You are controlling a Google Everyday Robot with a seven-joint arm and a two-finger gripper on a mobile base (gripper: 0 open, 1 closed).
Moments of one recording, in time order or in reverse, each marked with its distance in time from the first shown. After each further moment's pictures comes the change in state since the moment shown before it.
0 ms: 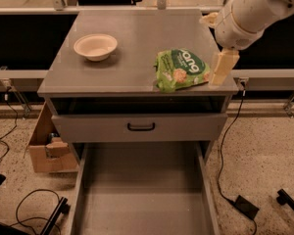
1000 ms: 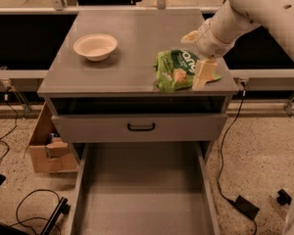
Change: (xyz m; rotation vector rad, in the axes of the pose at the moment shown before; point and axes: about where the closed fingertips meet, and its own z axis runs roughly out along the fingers) arm 0.000 -0.016 0.097 -0.124 -0.105 -0.059
